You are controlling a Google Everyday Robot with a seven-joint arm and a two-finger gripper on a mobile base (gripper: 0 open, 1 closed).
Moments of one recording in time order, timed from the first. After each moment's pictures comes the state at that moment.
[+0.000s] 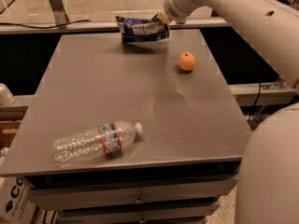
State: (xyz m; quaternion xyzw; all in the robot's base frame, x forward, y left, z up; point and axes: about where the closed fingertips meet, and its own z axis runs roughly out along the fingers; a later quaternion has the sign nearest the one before) arm 0.807 -0.066 0.954 -0.47 0.76 -0.07 0.45
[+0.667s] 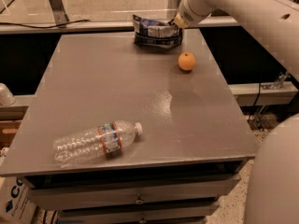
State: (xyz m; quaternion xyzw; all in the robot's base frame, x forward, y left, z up) arm 0.798 -0.121 0.941 -0.44 0.79 -0.10 0.42
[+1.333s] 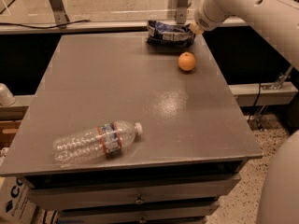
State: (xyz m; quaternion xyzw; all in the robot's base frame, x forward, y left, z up) arm 0.787 -0.171 0.926 -0.43 0.80 -0.13 0.39
